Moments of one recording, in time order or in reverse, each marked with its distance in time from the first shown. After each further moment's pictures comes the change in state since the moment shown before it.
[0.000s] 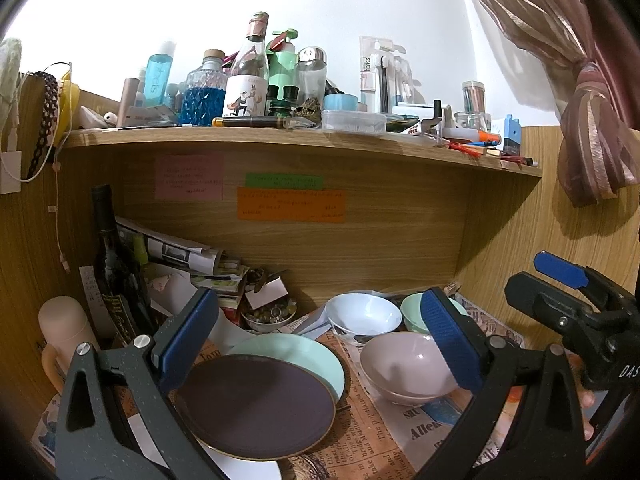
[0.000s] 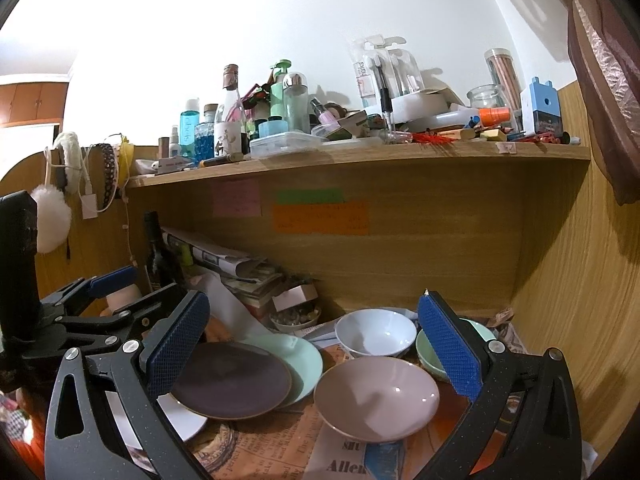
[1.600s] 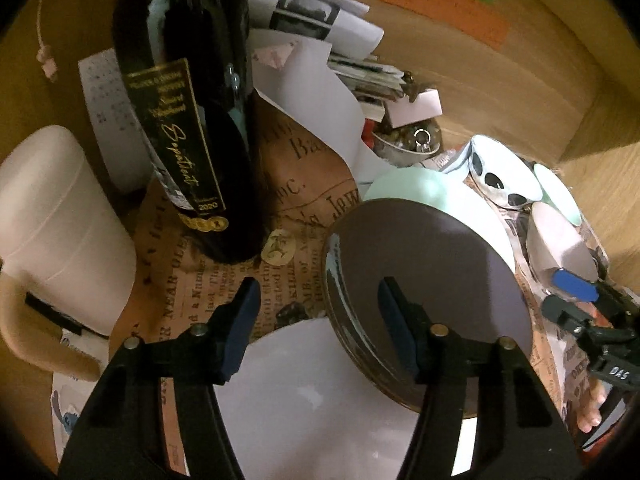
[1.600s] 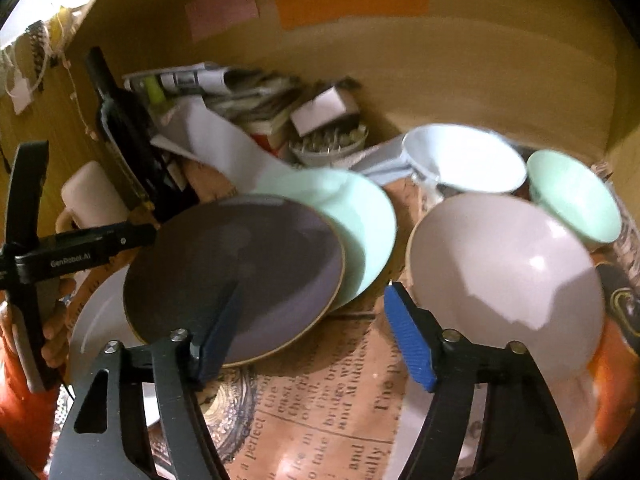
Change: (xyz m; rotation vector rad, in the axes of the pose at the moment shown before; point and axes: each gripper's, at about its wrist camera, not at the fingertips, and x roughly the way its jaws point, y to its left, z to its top) left arm 0.120 0.176 -0.095 -0.159 0.659 0.088; right arm 0.157 0.034 -0.106 0.109 0.599 0.089
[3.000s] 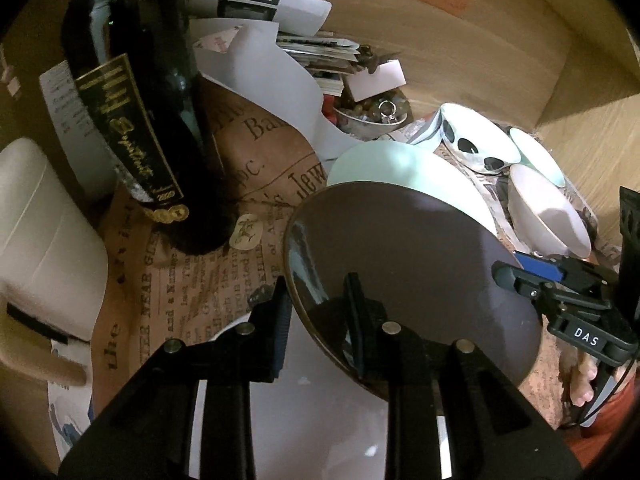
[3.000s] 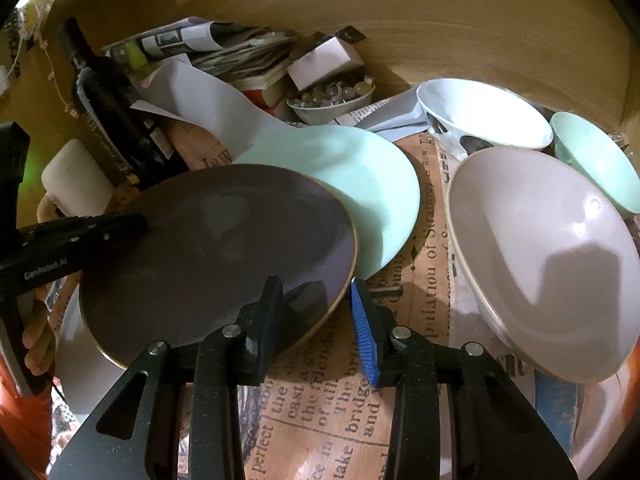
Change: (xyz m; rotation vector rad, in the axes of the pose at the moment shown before) left arm 0.005 -0.022 -0.005 0.098 0.036 -0.042; right arm 0.026 0.002 -0.003 0.023 0.082 0.008
